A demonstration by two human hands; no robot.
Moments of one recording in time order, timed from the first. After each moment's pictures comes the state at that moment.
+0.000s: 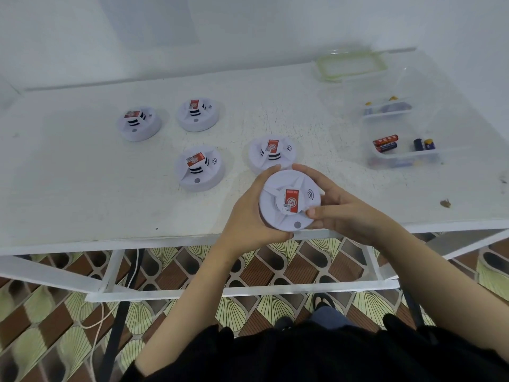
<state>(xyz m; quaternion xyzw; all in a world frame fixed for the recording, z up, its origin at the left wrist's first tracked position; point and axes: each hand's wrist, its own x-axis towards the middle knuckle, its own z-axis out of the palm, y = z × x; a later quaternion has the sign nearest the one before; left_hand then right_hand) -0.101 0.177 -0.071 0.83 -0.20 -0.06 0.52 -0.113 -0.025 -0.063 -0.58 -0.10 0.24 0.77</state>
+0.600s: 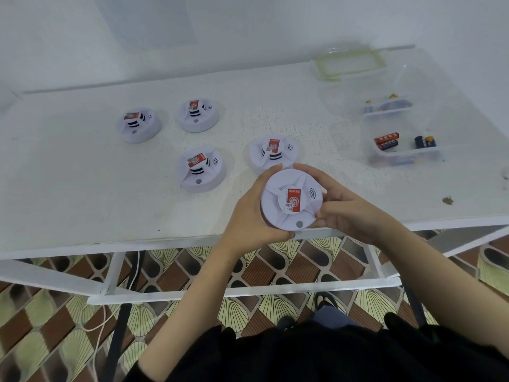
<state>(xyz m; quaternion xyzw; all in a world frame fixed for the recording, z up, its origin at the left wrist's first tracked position) -0.099 0.180 -0.072 0.82 -0.20 -0.06 0.53 -0.113 -0.024 -0.066 -0.58 -0.11 0.23 0.77</state>
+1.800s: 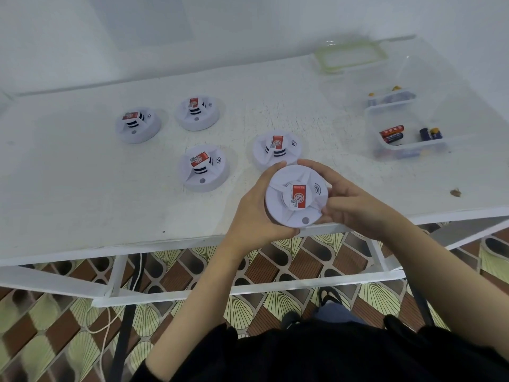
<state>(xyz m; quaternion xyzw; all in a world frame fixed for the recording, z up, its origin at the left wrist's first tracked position) -0.097 0.184 -0.070 0.83 -0.20 -0.06 0.52 -0.115 -0.017 -0.062 -0.62 -0.10 0.20 0.75</state>
